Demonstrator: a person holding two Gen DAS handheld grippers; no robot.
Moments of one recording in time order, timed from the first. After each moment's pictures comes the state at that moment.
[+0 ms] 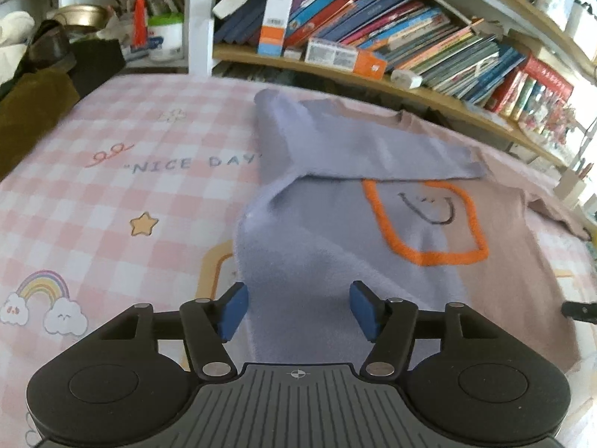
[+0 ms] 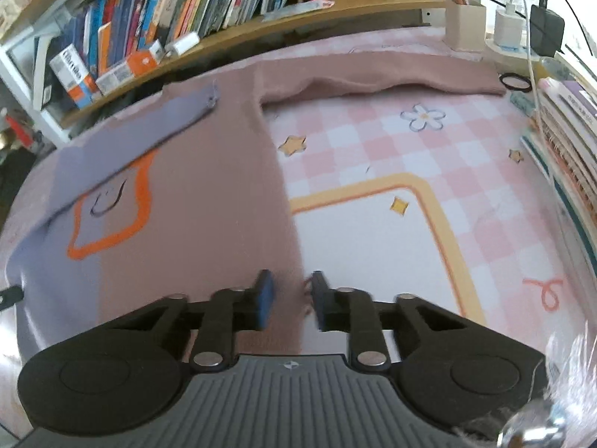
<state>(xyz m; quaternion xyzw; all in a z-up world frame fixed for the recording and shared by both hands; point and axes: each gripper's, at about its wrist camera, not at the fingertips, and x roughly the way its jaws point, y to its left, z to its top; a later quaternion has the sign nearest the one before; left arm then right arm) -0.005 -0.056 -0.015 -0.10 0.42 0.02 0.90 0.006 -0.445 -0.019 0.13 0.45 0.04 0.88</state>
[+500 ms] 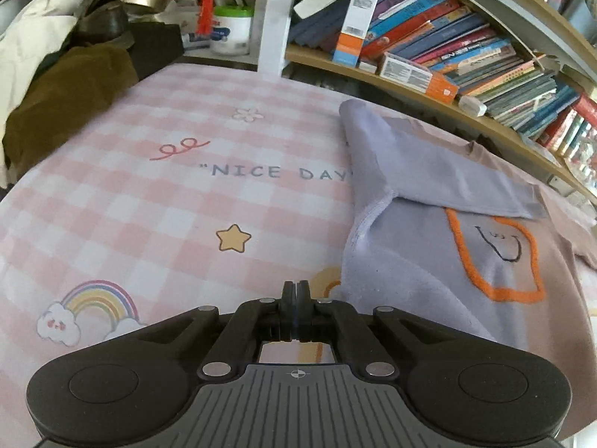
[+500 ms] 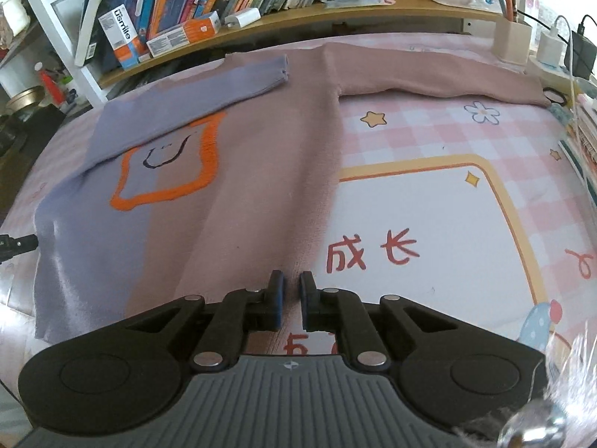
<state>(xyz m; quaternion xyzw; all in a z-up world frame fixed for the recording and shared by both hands) 0.000 0.007 -0.019 -0.13 0.41 0.06 0.90 -0.018 -0.384 -0.013 0.09 0.46 0.07 0.88</state>
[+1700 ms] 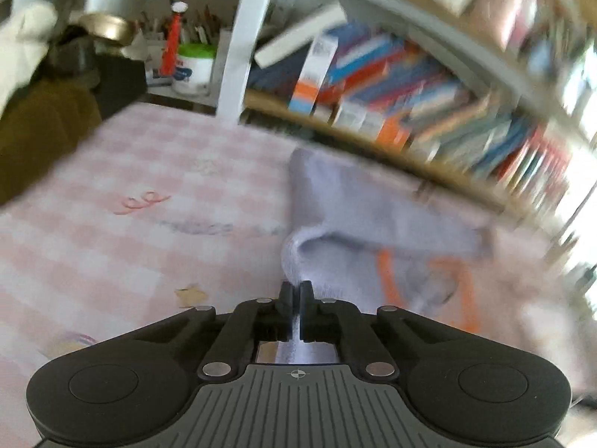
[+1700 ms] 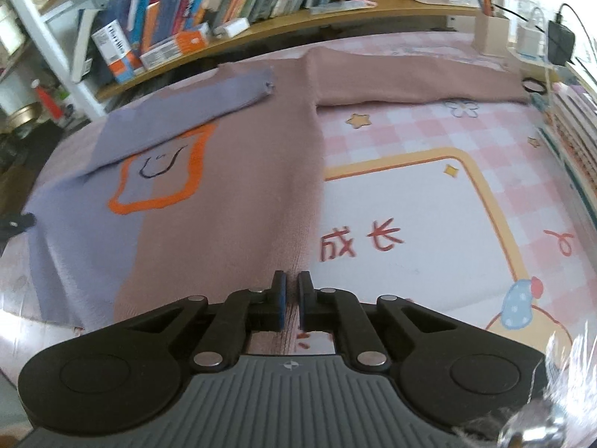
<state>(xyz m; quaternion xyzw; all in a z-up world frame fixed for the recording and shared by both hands) 0.012 0.007 0.001 -0.11 0.39 0.01 0.92 -0.034 -0.387 0.006 0.11 0.46 0.06 0.88</state>
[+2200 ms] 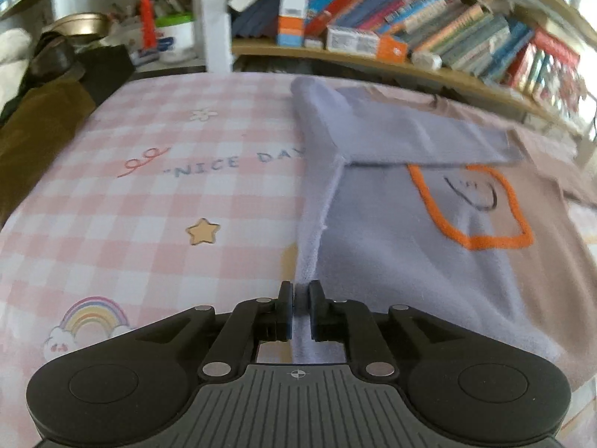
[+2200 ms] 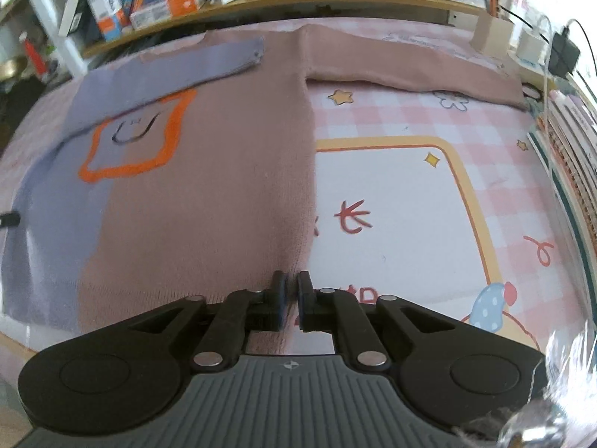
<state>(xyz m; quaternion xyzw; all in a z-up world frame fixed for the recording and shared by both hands) -0.006 -0.003 -0.019 -0.06 0.42 0.02 0.91 -0.027 -0.396 -0.008 0.06 0.49 0.05 0.87</state>
